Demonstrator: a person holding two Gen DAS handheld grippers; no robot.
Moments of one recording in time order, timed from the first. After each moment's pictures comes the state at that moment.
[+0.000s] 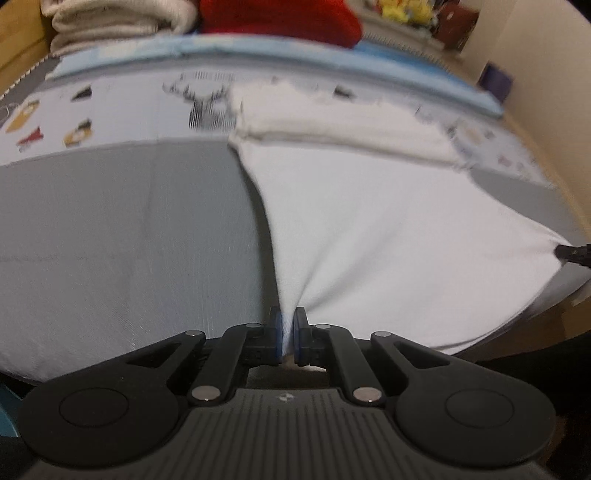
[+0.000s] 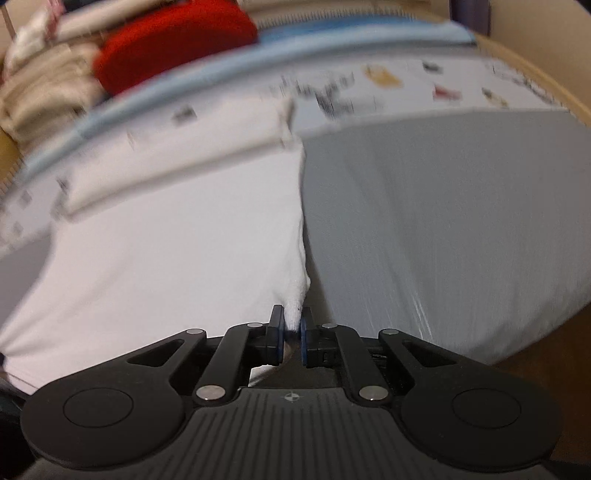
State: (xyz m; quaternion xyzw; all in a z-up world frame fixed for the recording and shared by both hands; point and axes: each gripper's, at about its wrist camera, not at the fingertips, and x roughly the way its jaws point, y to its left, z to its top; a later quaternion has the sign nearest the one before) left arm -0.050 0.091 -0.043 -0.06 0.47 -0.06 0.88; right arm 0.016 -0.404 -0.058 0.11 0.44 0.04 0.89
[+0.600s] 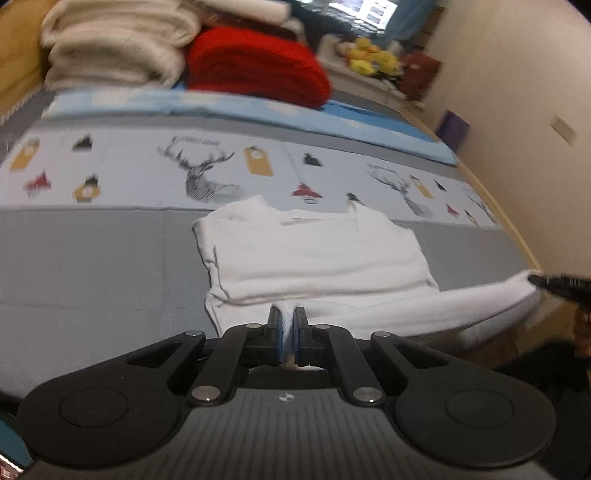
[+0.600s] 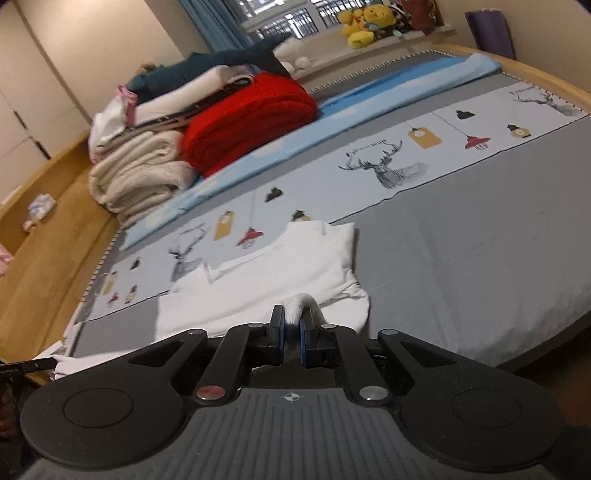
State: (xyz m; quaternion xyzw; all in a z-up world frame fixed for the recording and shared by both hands) left arm -0.066 0.149 0.044 -0.11 0.42 -0.11 0.89; right arm -0.030 -0.444 0.024 0.21 0.38 0.14 0.89
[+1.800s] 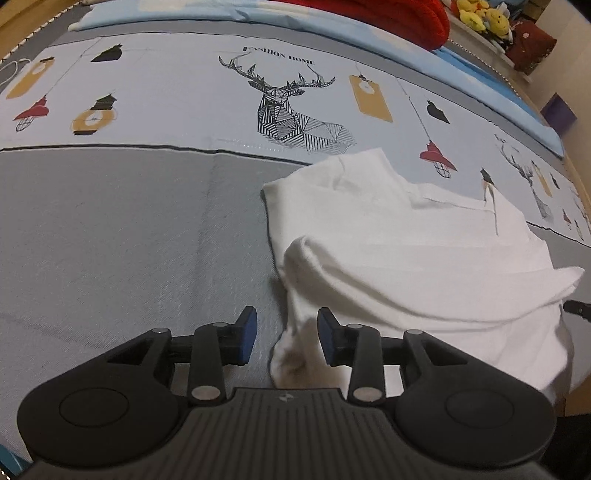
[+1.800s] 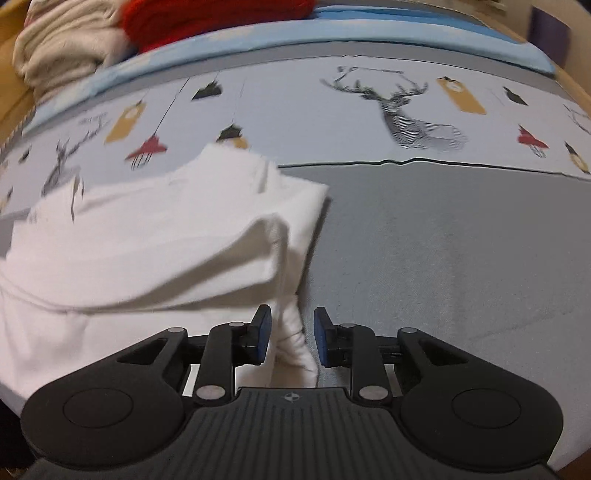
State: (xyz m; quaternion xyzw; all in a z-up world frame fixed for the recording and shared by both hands) left arm 0.111 0.162 -0.095 -0.11 0.53 0.01 0.84; right arm 0.164 -0.362 -0.107 0.00 0.51 0.11 0.85
